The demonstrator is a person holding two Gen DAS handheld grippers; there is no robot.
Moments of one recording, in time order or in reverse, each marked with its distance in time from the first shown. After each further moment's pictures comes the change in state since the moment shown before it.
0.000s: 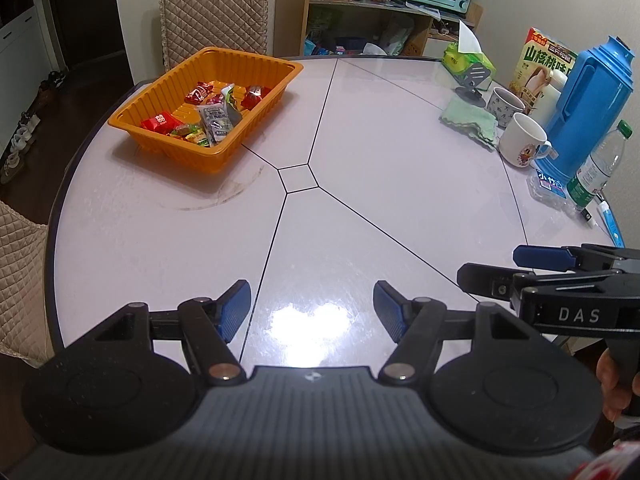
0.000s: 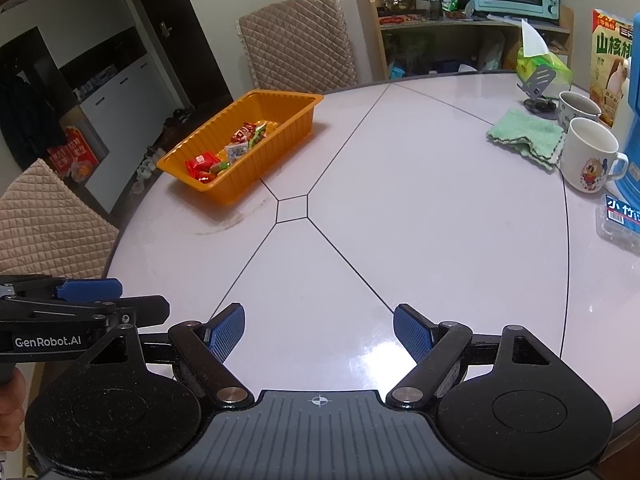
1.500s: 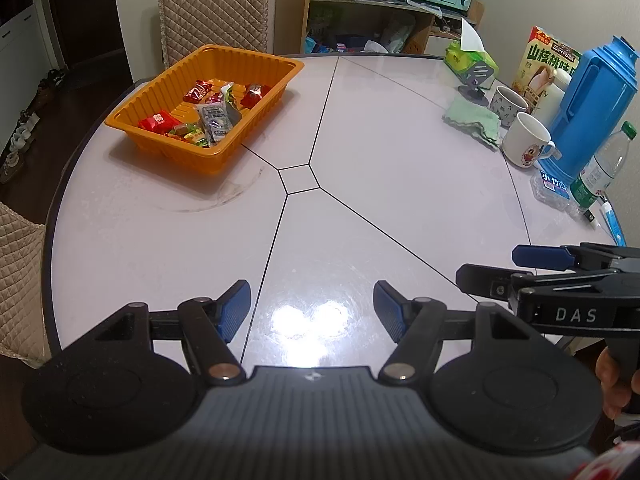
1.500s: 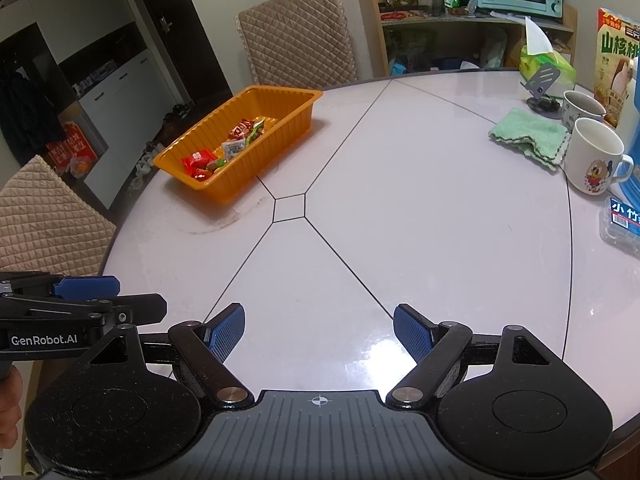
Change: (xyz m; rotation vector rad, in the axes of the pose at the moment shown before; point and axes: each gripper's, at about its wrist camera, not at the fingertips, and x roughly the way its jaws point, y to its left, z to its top) left arm 0.007 0.003 0.005 0.000 0.008 0.000; right arm 0.007 0.002 0.003 -0.006 0.012 -0.003
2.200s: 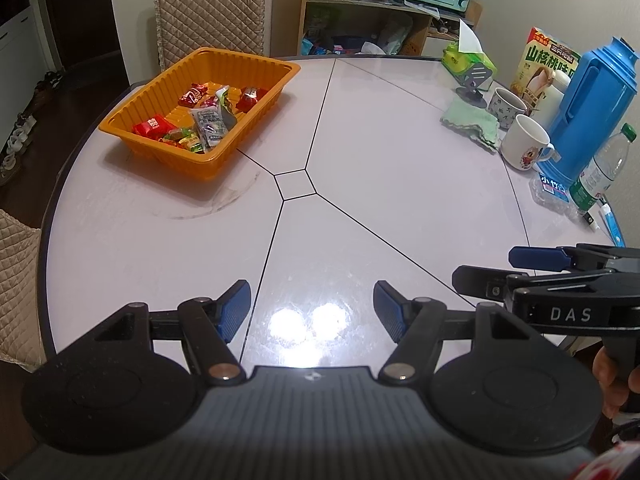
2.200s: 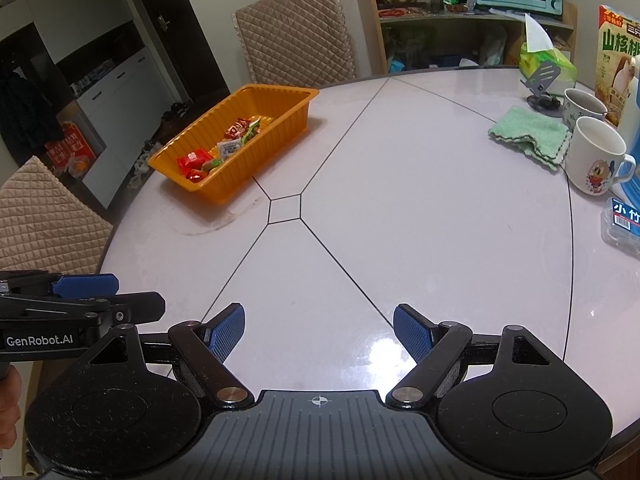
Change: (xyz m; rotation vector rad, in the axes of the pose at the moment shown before) left arm 0.005 -0.002 0.007 0.004 -0.001 -0.007; right arm 0.005 -0.003 0.001 0.005 0.006 -0.002
